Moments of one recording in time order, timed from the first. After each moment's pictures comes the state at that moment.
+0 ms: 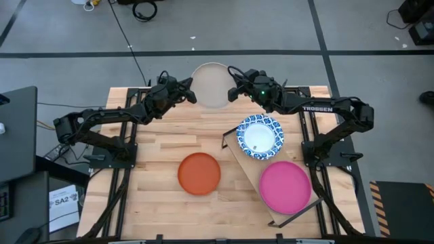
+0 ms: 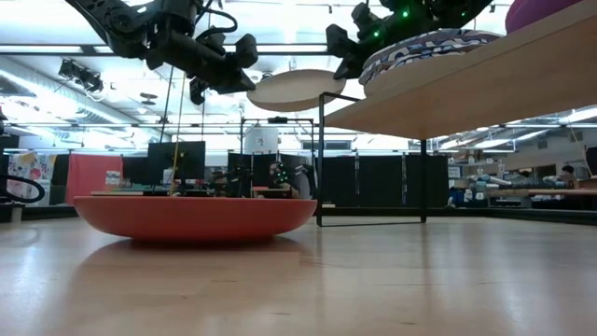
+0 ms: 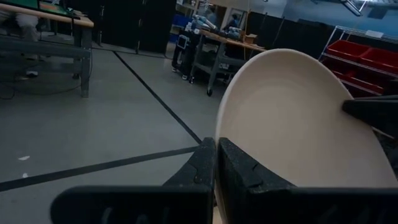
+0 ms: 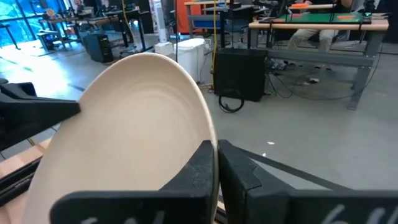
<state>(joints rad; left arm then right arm) 0.47 1.31 0.71 0.58 -0.47 -0.32 -0.34 1.44 1.06 0.21 0.54 0.19</state>
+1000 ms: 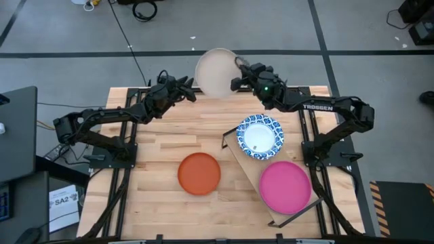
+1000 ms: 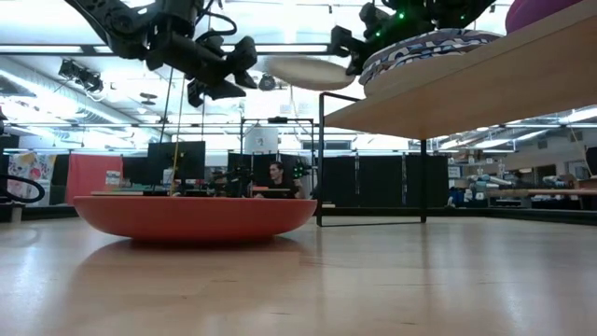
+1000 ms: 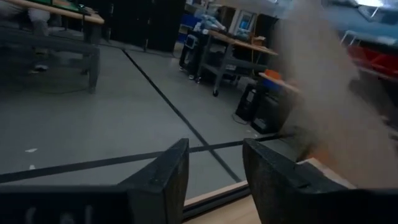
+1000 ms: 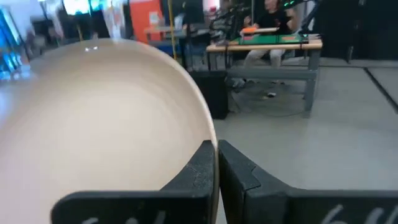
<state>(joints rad) 0.48 1.31 0.71 0.57 -0.49 -0.36 -0.38 1.44 1.06 0.30 0.71 0.18</state>
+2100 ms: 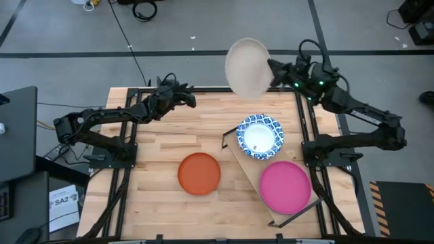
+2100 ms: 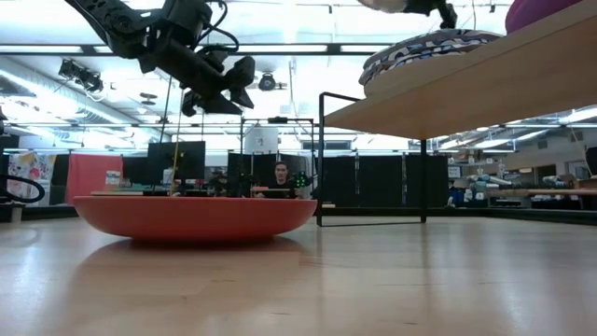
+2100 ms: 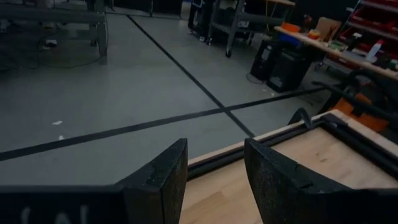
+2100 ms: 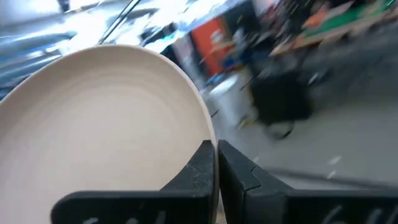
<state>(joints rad) 0.47 1.31 0.71 0.37 -0.47 -0.35 -0.44 0.95 1.06 -0.04 0.37 0.44</state>
